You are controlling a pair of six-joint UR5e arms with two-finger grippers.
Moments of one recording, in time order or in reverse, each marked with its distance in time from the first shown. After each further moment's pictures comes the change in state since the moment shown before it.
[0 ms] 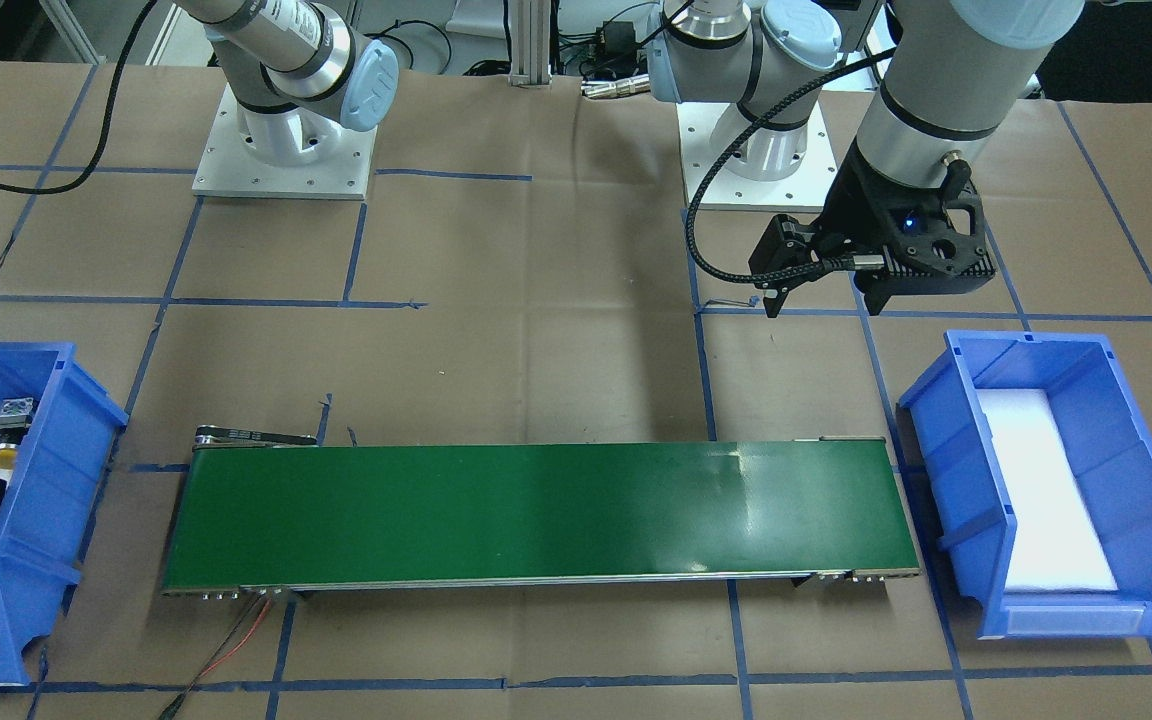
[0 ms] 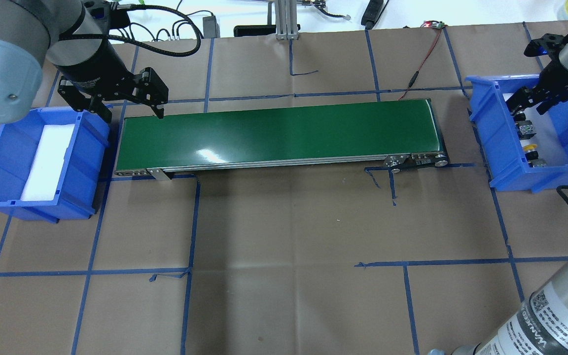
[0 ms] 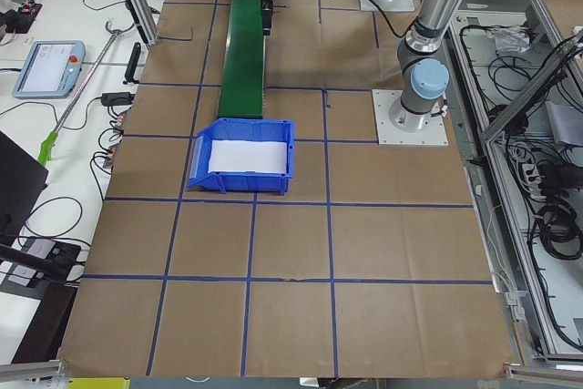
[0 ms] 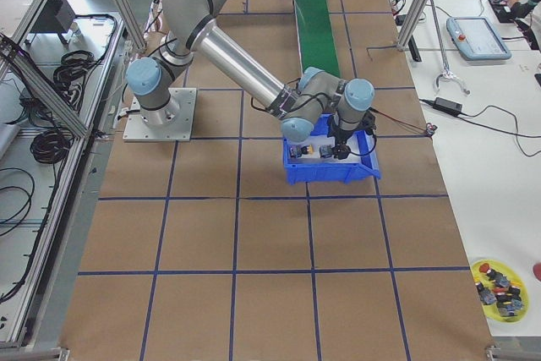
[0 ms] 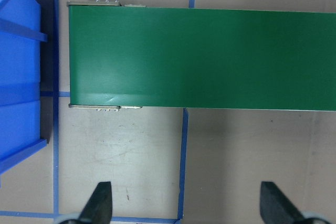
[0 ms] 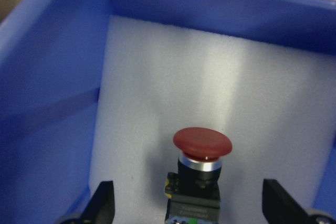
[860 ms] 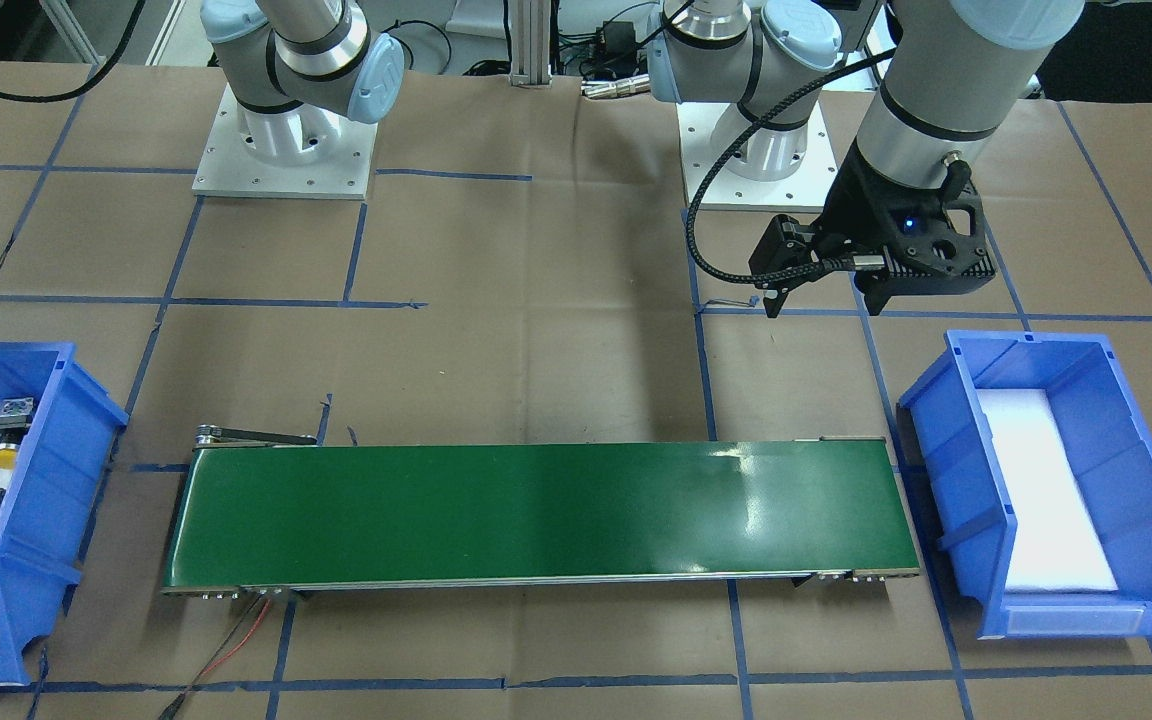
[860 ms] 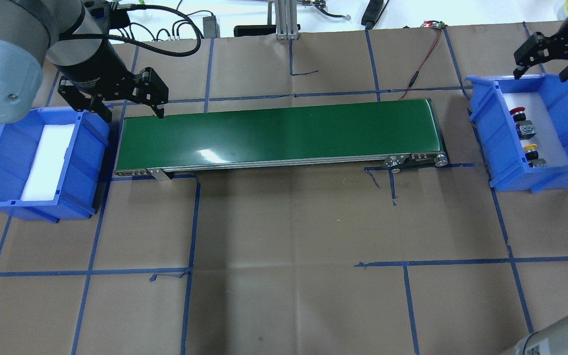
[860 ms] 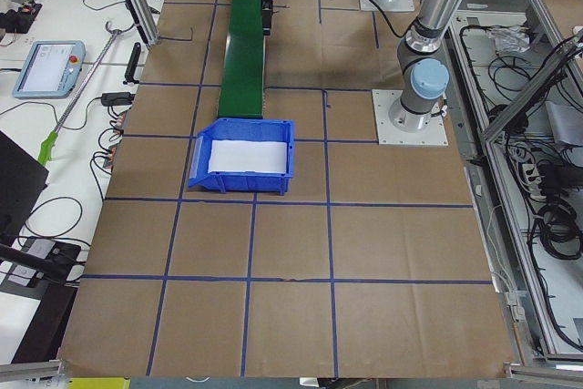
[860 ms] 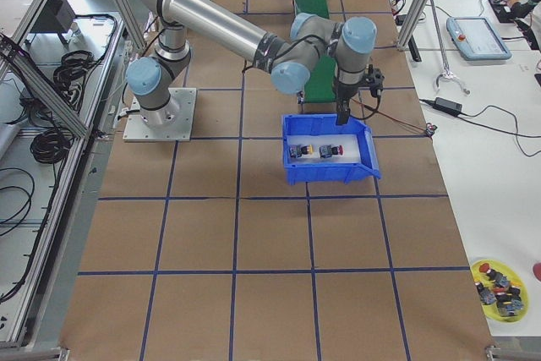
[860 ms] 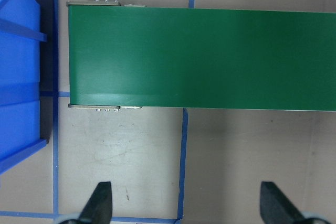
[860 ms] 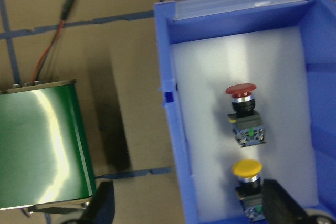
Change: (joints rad) left arm 0.000 0.000 0.000 0.000 0.000 0.000; right arm 0.136 -0.236 -0.051 0.219 -0.004 0.477
